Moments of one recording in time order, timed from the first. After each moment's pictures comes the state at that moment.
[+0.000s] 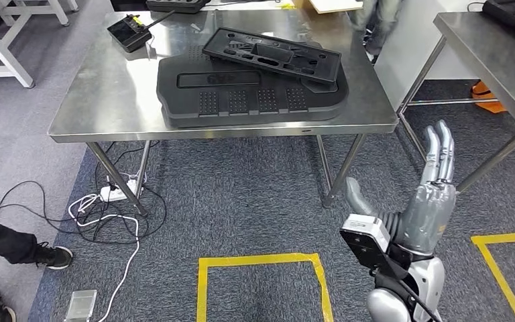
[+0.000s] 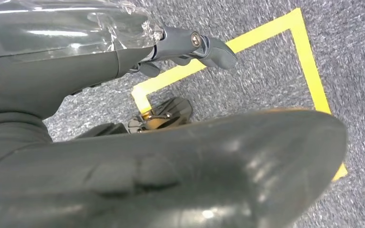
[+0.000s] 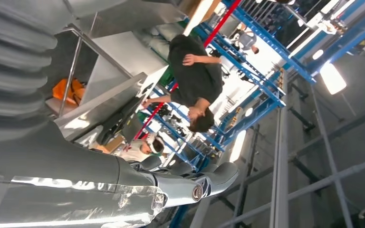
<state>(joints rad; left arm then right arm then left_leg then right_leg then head) -0.12 0.02 -1.10 -0.34 1.09 0.35 -0.33 0.07 -0.07 0.25 -1.95 0.95 -0.70 0.06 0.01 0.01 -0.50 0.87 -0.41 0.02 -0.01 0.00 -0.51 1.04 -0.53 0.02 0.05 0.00</state>
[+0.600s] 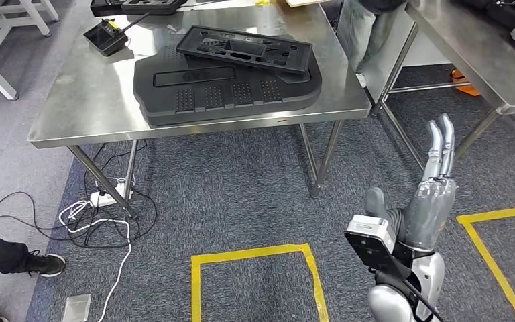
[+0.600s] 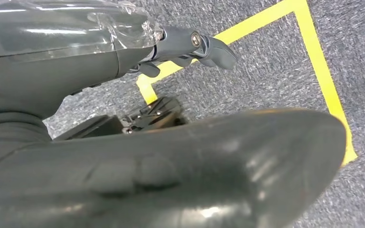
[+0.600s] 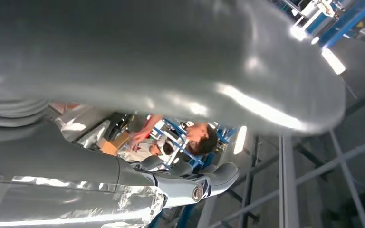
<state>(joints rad) -0.12 0.02 -1.12 -0.34 1.09 0.35 -0.33 0.10 -0.06 0.22 -1.99 0.89 -0.70 0.01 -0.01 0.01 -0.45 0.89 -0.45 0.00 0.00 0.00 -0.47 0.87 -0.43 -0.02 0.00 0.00</state>
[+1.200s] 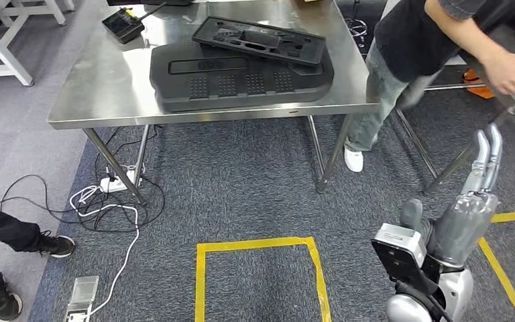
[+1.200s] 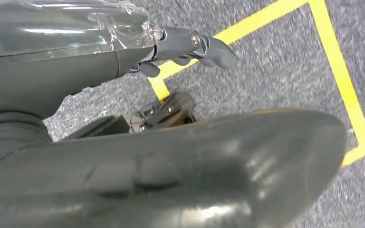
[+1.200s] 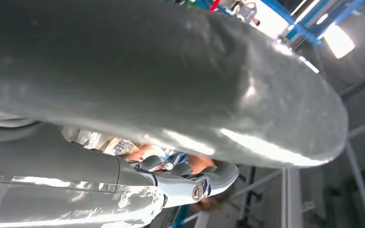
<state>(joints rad) -0.13 0.02 -1.13 -0.34 1.09 0.33 -0.33 0.13 -0.04 0.15 -2.03 0.90 -0.70 -0.03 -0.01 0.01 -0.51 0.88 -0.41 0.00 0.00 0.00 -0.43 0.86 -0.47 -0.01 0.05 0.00</state>
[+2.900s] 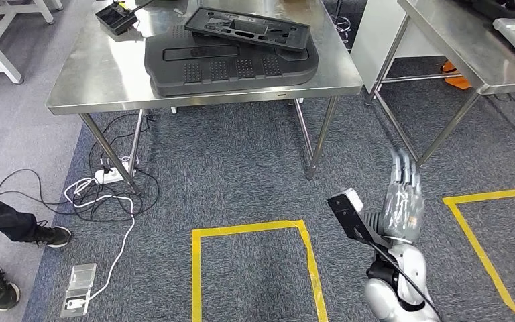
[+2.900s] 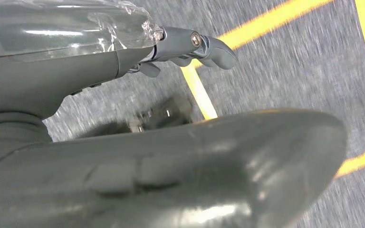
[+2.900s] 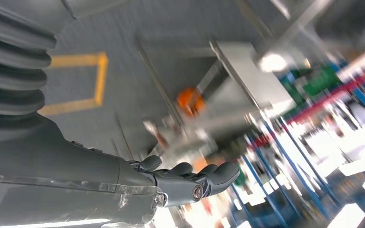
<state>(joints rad) -0.13 0.03 -1.13 -0.34 1.11 0.31 -0.31 0.08 -0.13 0.18 -1.58 0.85 -0.60 0.28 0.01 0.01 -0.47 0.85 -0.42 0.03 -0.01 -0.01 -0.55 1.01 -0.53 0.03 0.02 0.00</state>
